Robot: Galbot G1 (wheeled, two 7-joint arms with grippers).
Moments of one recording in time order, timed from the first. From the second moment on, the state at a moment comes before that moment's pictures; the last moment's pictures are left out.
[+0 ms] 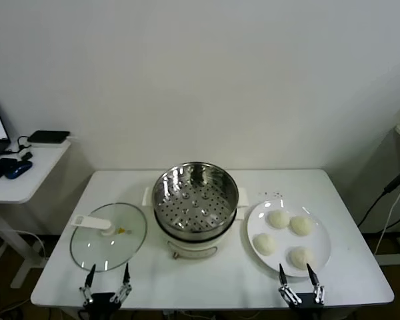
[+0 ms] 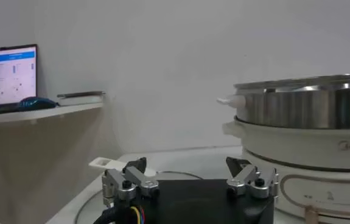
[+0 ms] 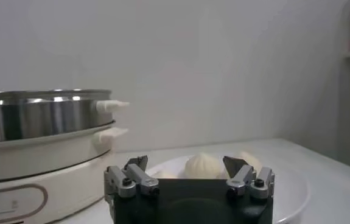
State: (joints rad) left arm 1.81 -1.56 -0.62 -1.90 0.02 -0.37 -0.04; right arm -1.72 1.30 0.53 1.78 0.32 0.40 0.01
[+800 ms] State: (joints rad) left arm 1.79 -1.54 -0.62 -1.88 0.05 -0.41 -0.04; right arm -1.30 0.98 0.49 1.81 0.25 -0.32 -0.06
